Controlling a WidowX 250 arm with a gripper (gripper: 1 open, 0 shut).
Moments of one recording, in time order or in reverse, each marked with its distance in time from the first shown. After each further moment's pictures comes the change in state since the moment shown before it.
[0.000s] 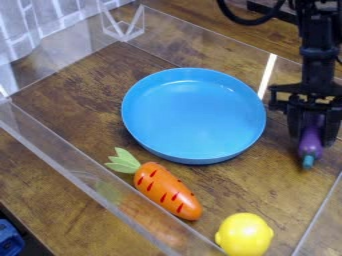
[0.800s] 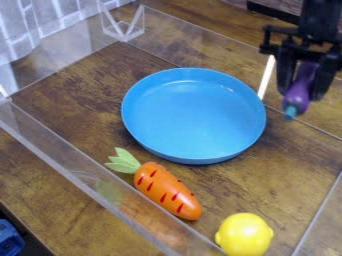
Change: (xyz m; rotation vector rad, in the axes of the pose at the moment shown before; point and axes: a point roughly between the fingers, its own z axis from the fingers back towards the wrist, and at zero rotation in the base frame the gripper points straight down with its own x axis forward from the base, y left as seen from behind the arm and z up) arm -0.020 0.019 0.088 0.133 -0.013 -0.100
